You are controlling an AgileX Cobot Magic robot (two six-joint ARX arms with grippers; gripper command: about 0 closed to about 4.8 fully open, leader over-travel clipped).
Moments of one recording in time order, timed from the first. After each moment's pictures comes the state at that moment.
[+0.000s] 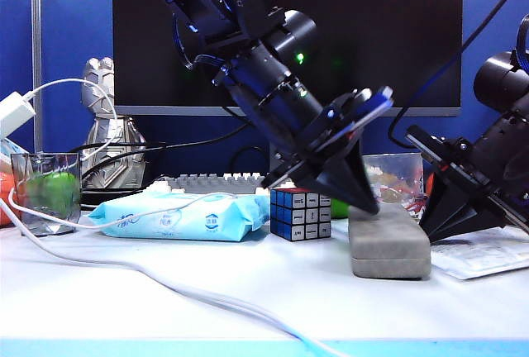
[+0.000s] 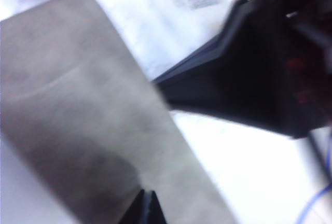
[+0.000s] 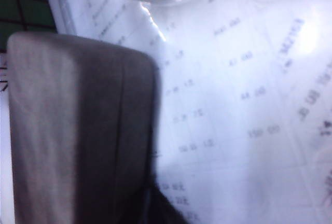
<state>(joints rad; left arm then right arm) -0.75 2.12 1.59 -0.42 0.46 -0.16 0.09 1.74 0.90 -0.22 -0.60 0.34</state>
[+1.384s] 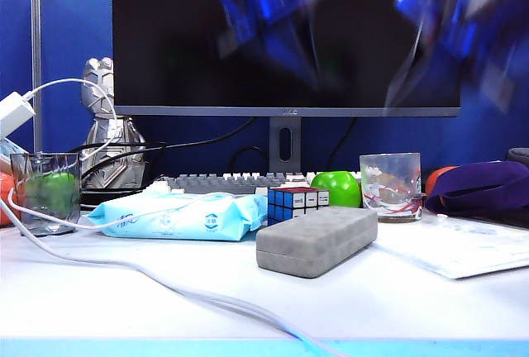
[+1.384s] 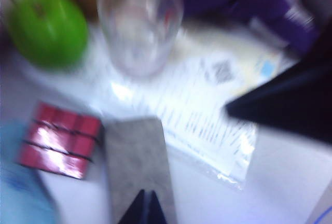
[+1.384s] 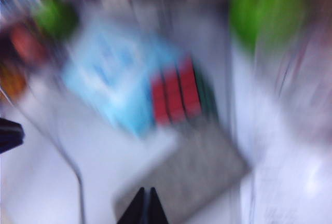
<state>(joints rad) -0.74 1.76 1.59 -0.56 0.18 -0.04 0.19 1.30 0.90 -0.23 -0.54 0.29</state>
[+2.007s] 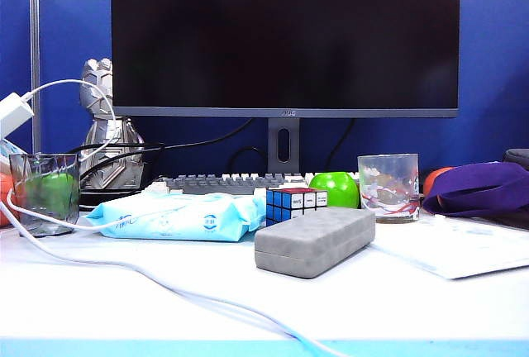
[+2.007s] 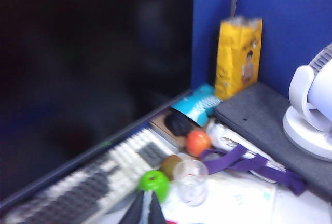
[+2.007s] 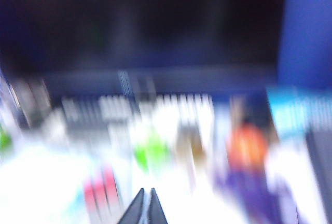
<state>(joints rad) -0.74 1.10 1.59 -0.59 0.00 0.11 0.19 0.44 0.64 -0.27 -0.07 0.14</state>
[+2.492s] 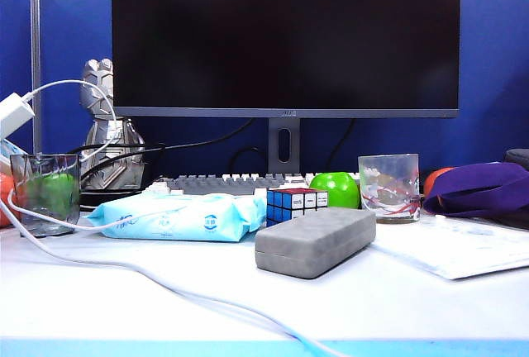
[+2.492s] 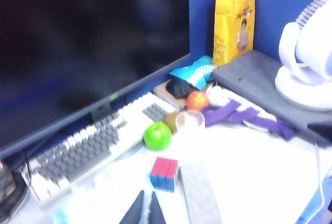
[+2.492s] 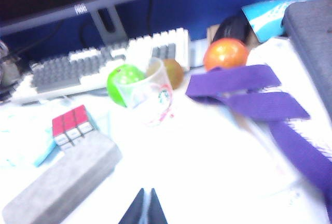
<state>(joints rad) -0.74 0.69 1.26 -0.71 0.00 0.13 0.19 0.00 0.21 -0.34 0.01 0.29</state>
